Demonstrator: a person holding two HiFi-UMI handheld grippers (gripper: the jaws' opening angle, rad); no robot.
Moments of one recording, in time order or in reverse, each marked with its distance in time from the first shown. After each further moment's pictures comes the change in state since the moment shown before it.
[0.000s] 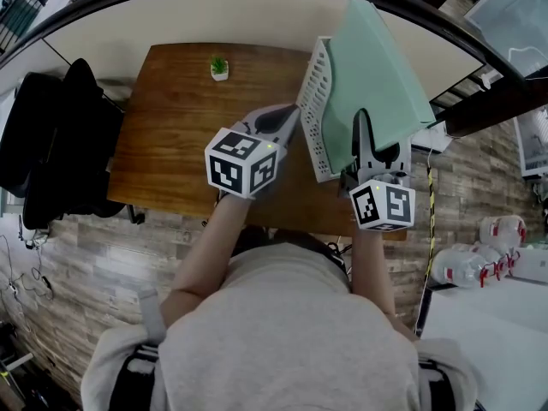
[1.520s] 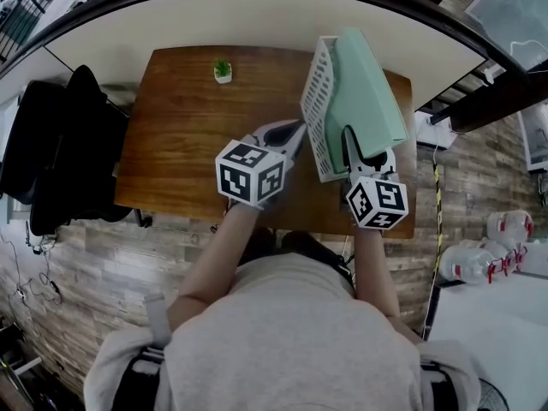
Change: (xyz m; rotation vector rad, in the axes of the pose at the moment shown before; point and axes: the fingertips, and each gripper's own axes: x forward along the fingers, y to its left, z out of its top) left arm 0.001 -0.008 -0.034 -0.082 0.069 -0.035; right arm -0.011 -0.001 -0.082 0.020 0.287 -0.006
